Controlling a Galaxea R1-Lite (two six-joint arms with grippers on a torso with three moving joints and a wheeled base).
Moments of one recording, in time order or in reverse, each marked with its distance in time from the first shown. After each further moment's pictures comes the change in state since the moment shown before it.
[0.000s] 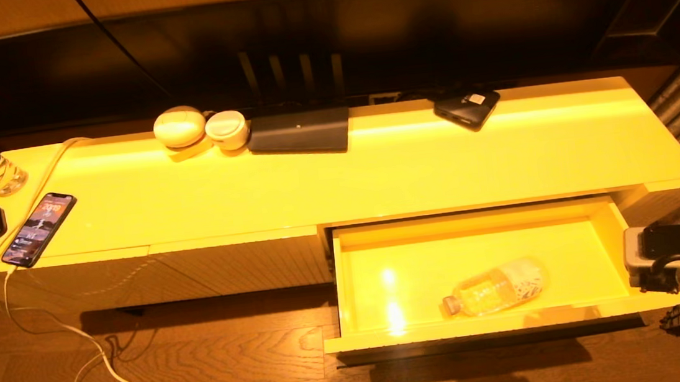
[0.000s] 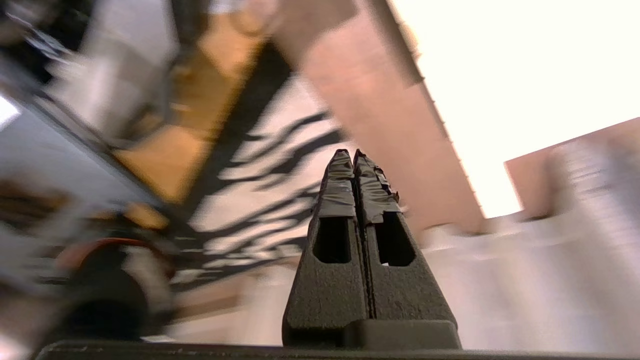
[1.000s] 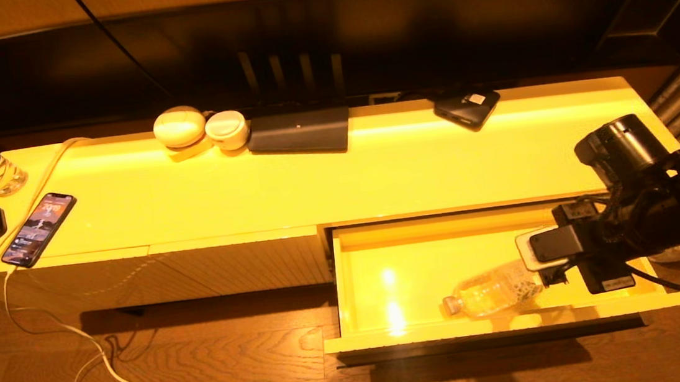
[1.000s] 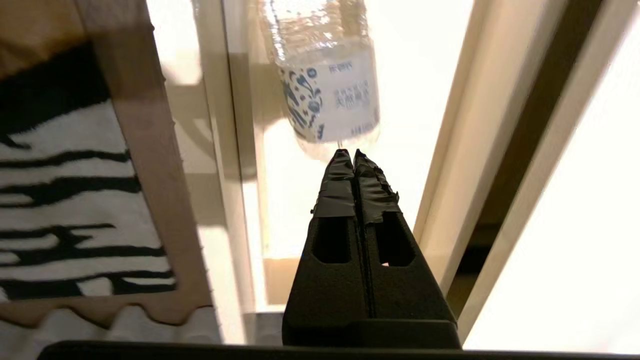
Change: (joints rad) left arm 0.000 0.000 0.000 0.000 0.000 0.000; right arm -0.005 0.332 -0.061 -0.465 0.060 -0.632
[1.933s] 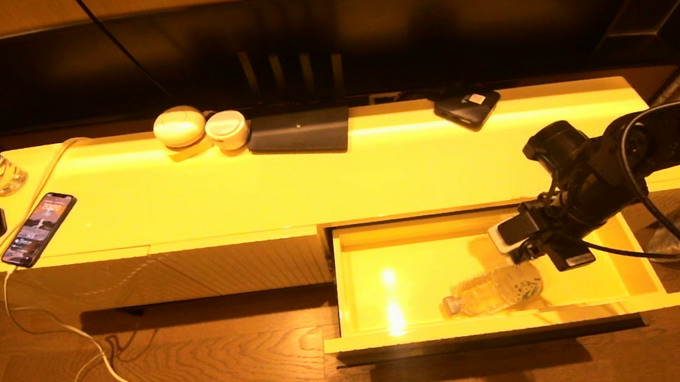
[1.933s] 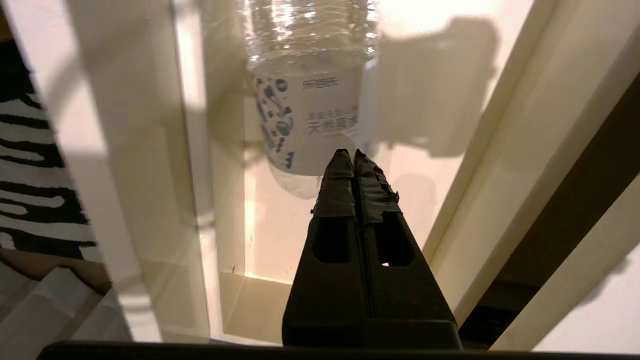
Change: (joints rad) left arm 0.000 0.000 0.000 0.000 0.000 0.000; right arm -0.055 0.300 -0.379 0.250 0.036 -0.096
